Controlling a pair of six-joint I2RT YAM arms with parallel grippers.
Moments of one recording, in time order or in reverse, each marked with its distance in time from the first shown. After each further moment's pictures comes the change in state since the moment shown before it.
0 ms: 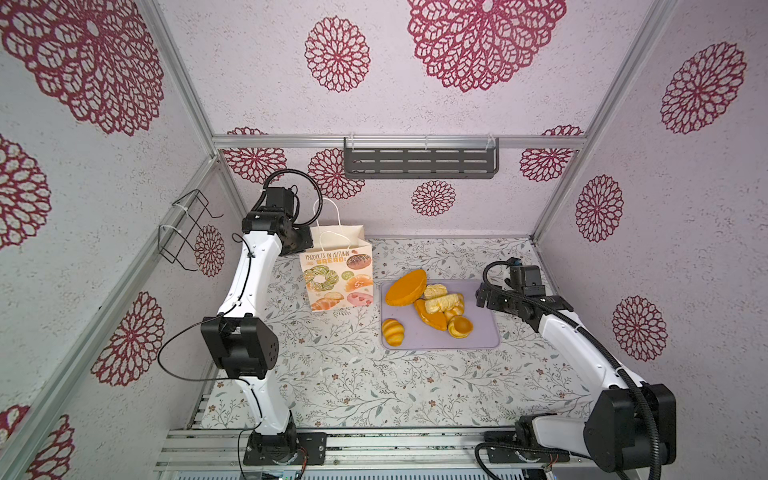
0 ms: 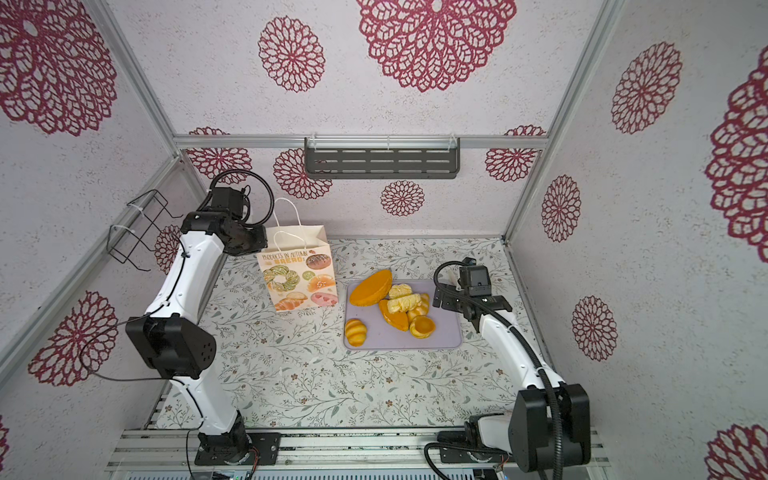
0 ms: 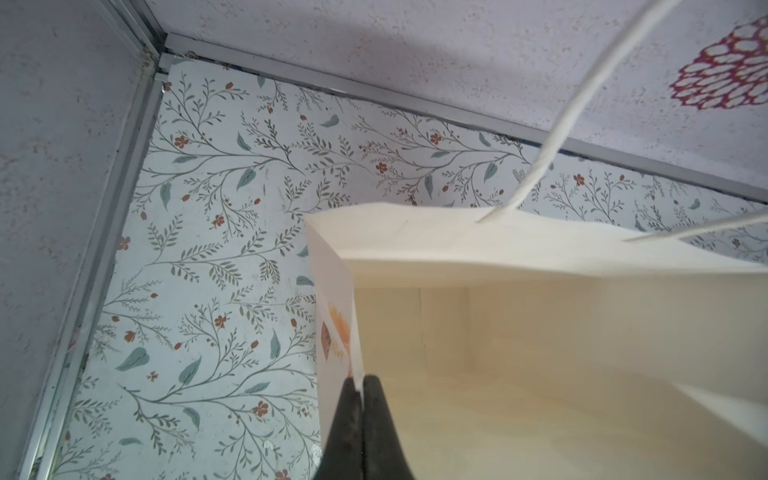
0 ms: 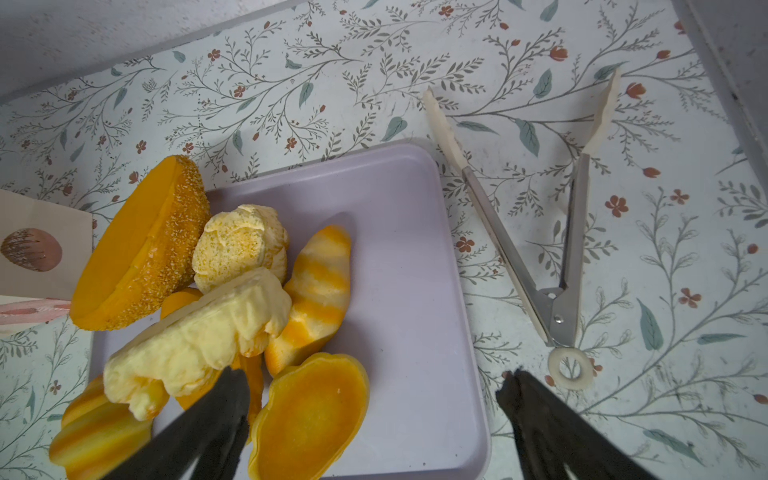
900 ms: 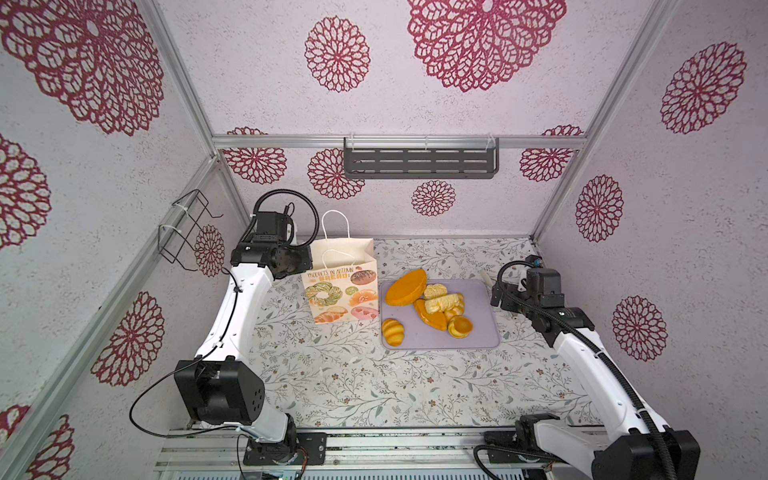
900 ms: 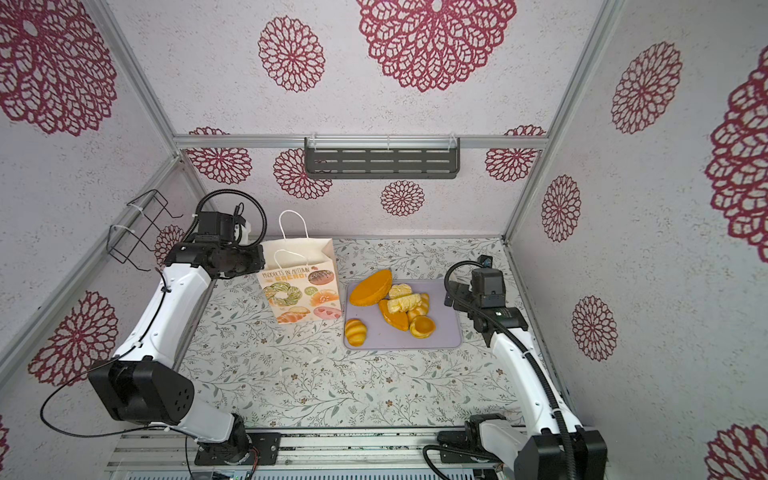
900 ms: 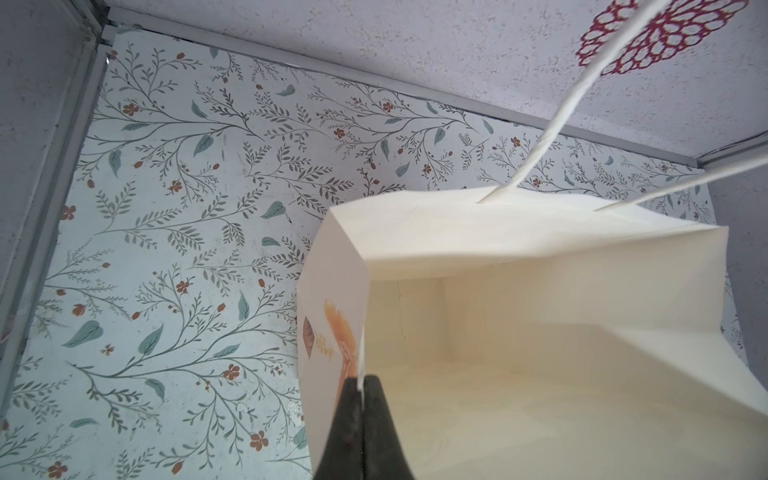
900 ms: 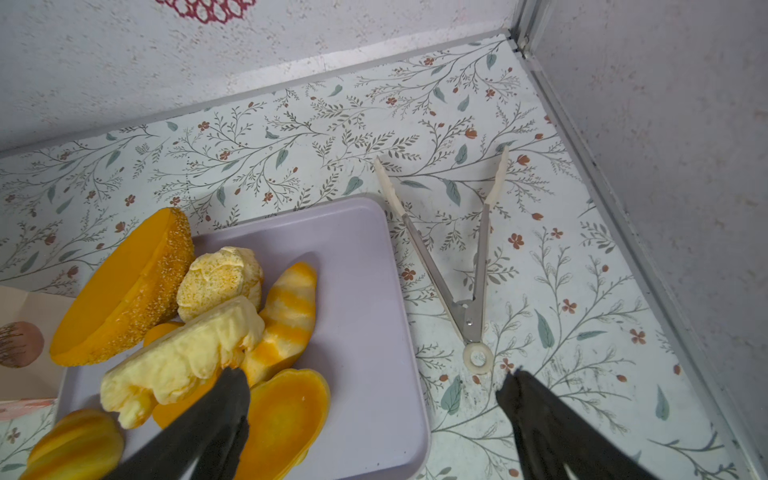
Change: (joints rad) left arm 0.000 -0.286 -0.364 0.153 0.112 0.028; right arm -0.033 -0.172 -0.026 0.000 0.117 -0.064
